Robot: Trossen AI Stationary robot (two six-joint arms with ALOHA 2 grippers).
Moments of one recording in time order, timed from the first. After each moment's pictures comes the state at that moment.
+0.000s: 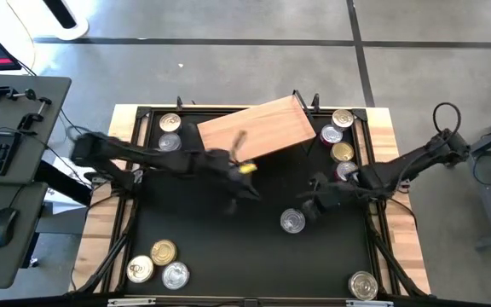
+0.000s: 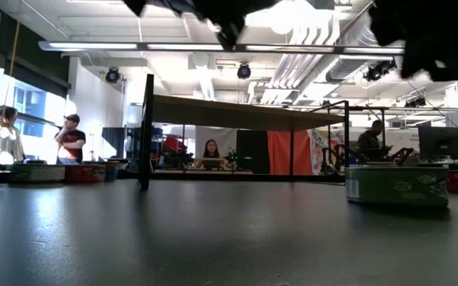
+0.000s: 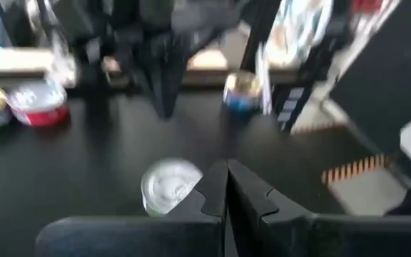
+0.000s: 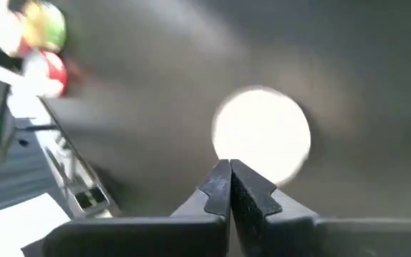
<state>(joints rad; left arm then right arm) -0.07 1.66 1.15 0.10 0.30 -0.03 0.41 1.12 0.81 -0.65 0.11 1.37</state>
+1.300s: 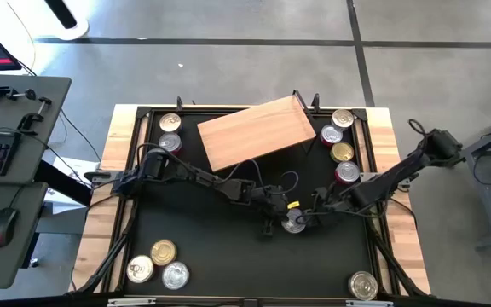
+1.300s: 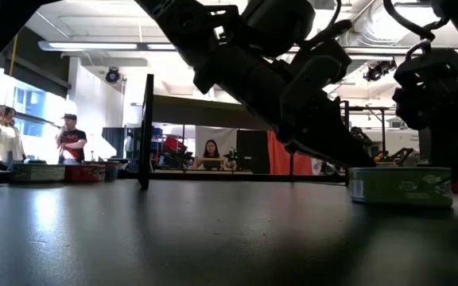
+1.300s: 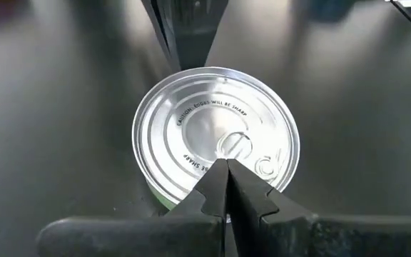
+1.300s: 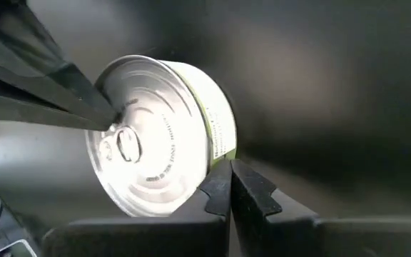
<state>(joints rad) -0.13 2.27 1.50 0.09 0.12 -0.01 0.50 1.27 0.44 -0.17 0.19 1.66</state>
